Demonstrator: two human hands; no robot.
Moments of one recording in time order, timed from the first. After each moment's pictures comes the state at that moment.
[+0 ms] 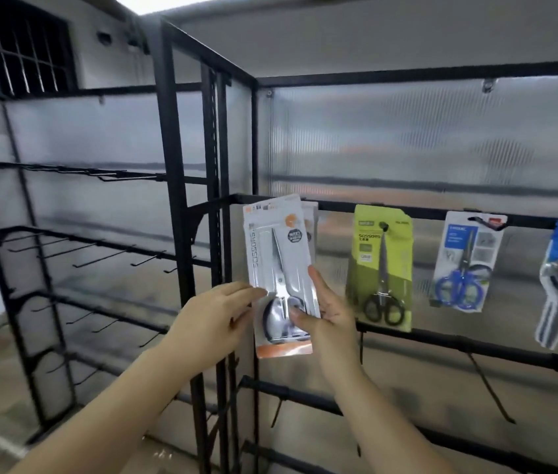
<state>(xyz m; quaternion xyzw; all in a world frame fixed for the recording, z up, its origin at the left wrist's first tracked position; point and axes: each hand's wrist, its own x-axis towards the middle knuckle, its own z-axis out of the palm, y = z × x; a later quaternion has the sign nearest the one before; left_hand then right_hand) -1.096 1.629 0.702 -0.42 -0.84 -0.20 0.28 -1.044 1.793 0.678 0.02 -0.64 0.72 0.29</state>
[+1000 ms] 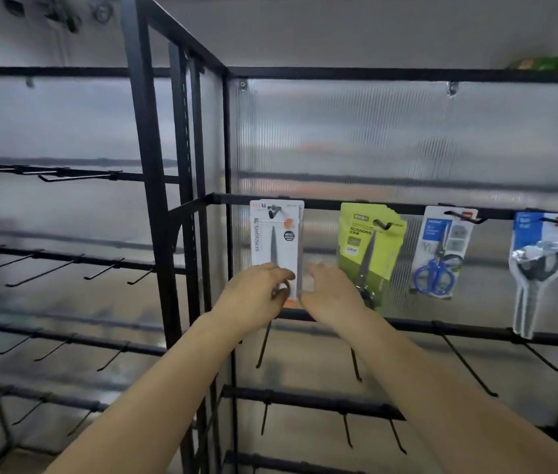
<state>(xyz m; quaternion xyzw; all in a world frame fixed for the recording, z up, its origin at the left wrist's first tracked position) -1.166 1.688 0.716 -0.48 -0.83 -0.22 0.16 -1.093 1.807 0.723 -0.18 -0.95 0.18 0.18</state>
